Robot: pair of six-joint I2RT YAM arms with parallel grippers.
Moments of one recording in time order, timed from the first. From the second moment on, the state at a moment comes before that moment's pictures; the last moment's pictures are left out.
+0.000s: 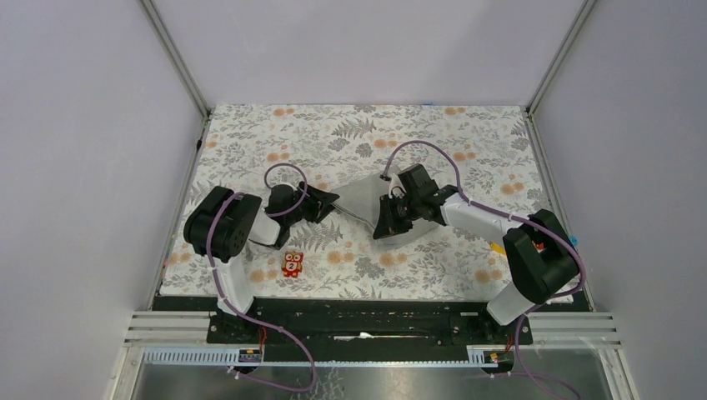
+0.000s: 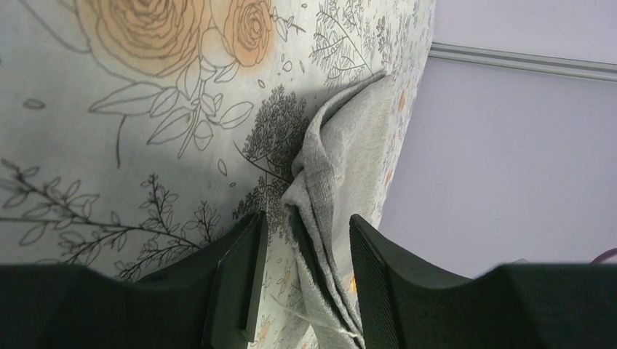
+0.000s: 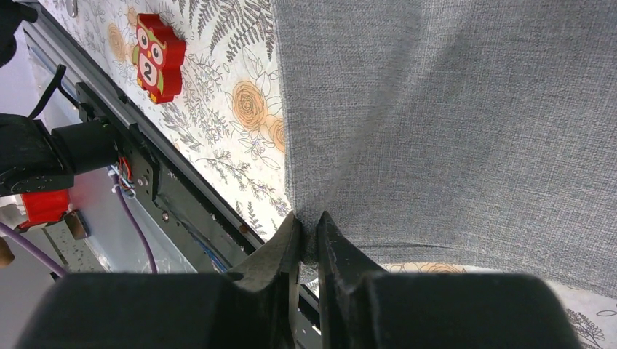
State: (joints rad) left arm -0.30 1.88 0.52 0.93 0.35 -1.35; right arm 0.60 1.59 0.95 -0.33 -0.52 0.44
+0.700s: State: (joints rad) left arm -0.25 1.80 0.68 0.53 0.36 -1.14; right arm 0.60 1.56 0.85 -0.22 -0.59 0.47
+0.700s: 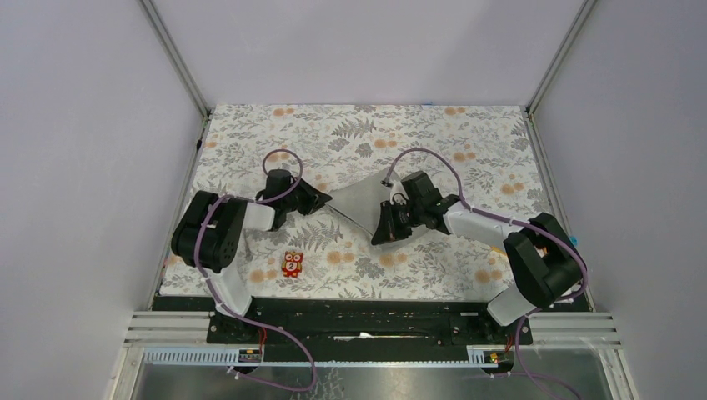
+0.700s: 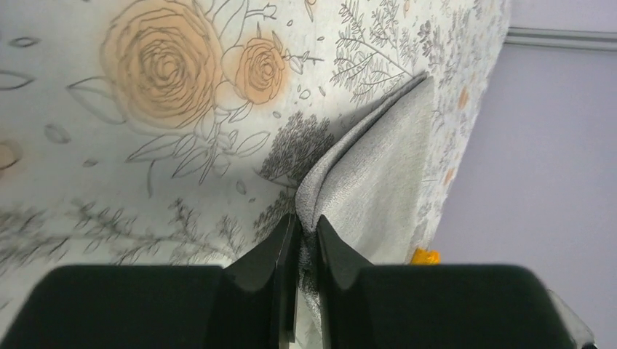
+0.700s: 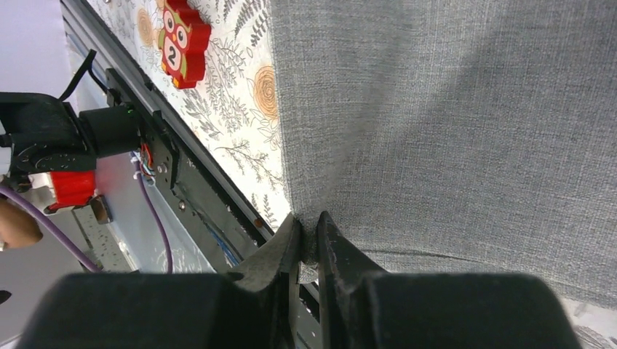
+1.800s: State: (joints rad) left arm -0.45 1.82 1.20 -0.31 -0.11 -0.88; right arm 0.51 1.66 0.63 0.32 -0.84 0.80
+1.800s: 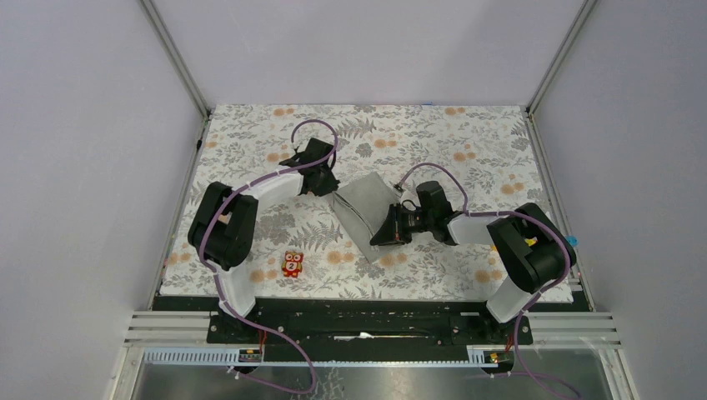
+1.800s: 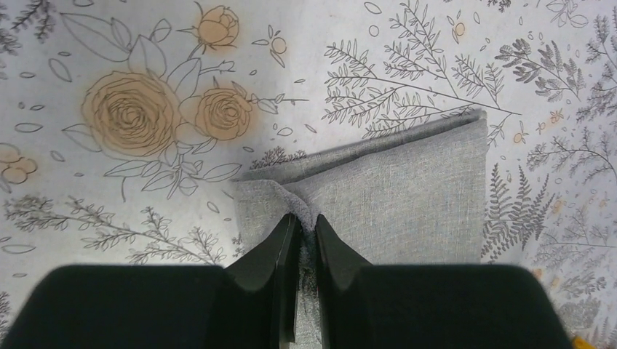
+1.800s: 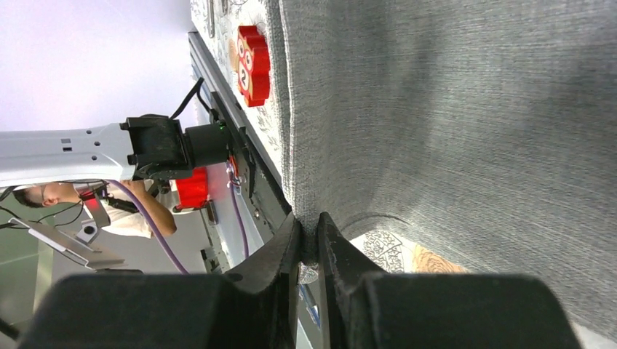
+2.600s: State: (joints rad) left arm -0.53 1.93 1.35 -0.37 -0.14 -0.84; right arm 0.48 1.67 0.60 0.22 -0.75 0.67
